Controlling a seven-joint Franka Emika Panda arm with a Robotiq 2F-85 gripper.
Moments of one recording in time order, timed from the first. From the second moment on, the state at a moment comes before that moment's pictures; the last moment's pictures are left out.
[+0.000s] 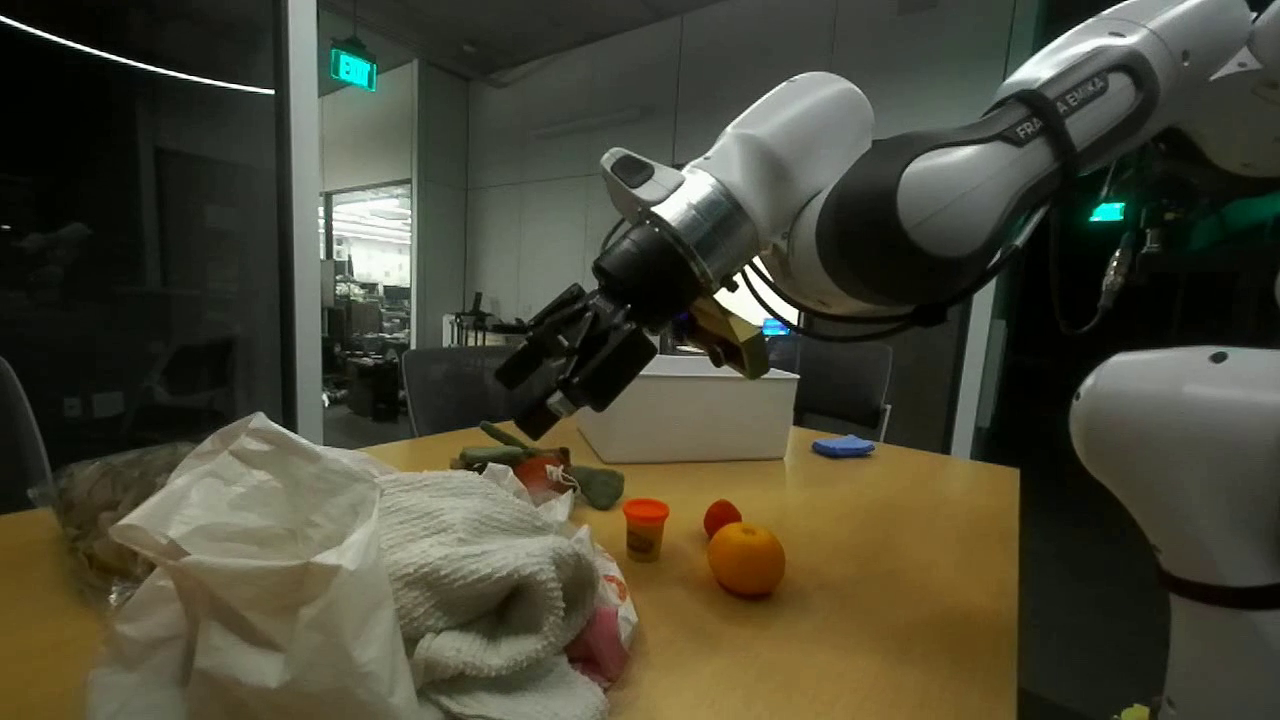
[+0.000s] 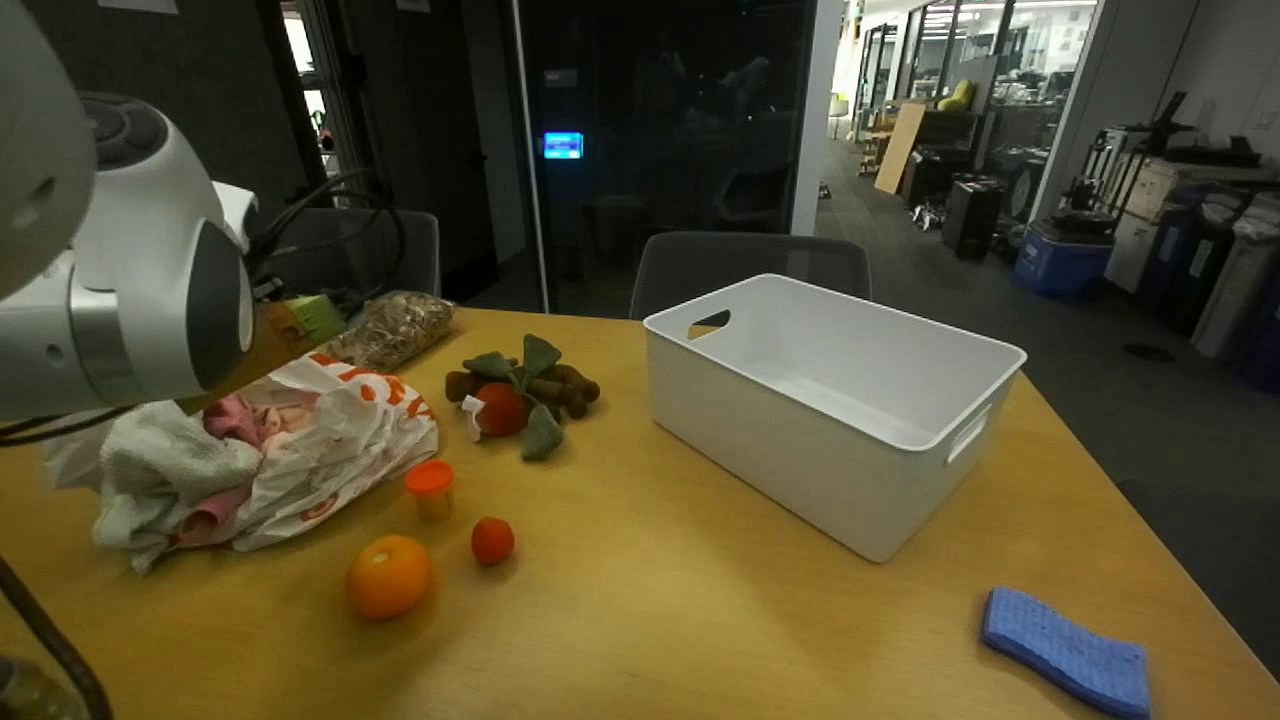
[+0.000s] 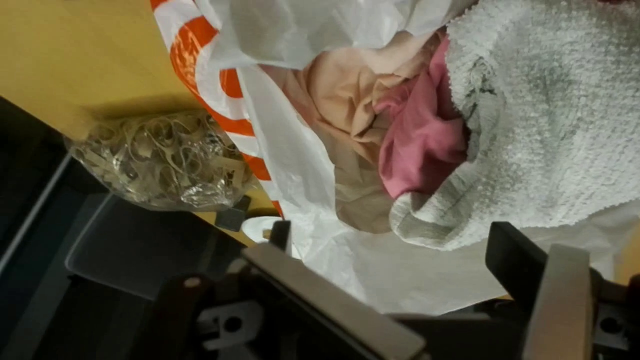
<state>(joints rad) 1.31 -0.70 -0.95 -2.74 -0.57 2.95 -0.47</state>
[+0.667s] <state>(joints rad) 1.28 -0.67 -0.99 -2.75 -0.56 2.94 -0.38</state>
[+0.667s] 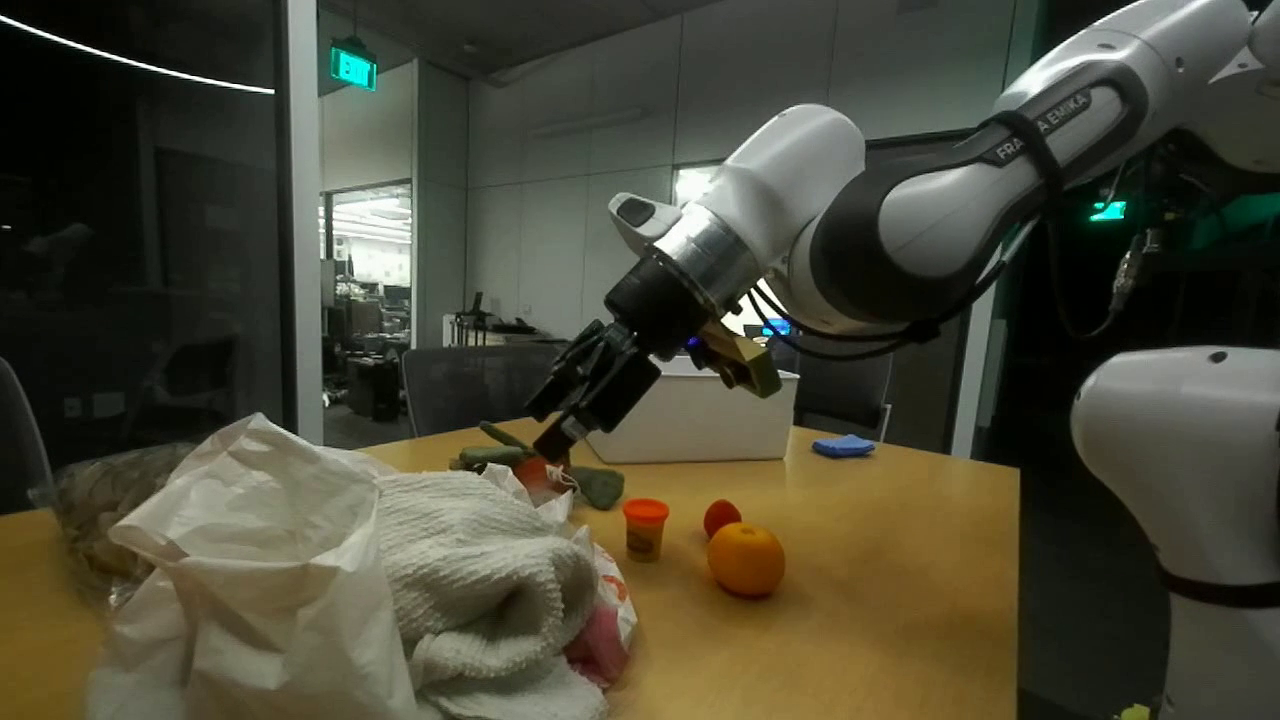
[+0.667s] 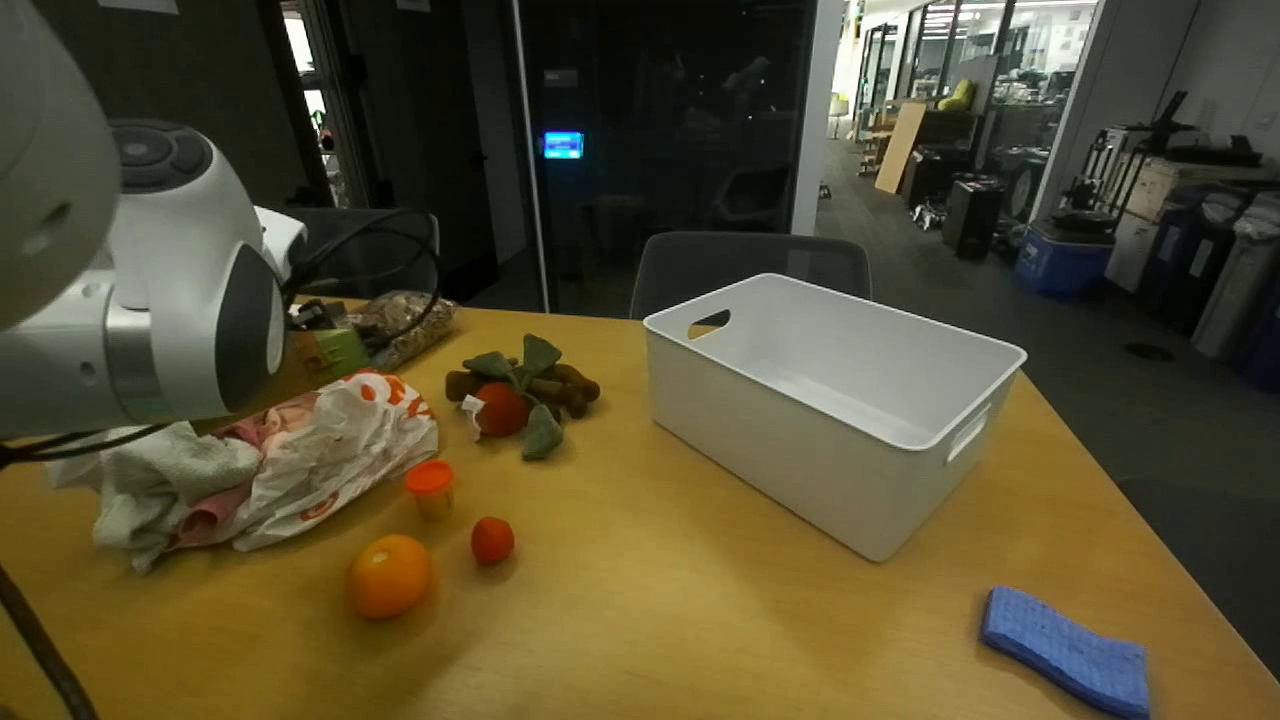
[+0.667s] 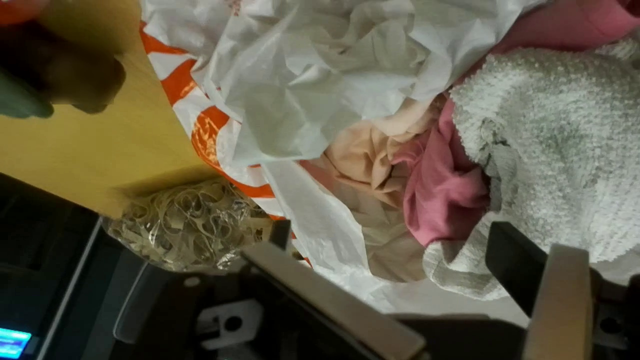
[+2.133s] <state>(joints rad) 1.40 -0.41 -1.08 -2.76 -0.38 2.95 -0.18</state>
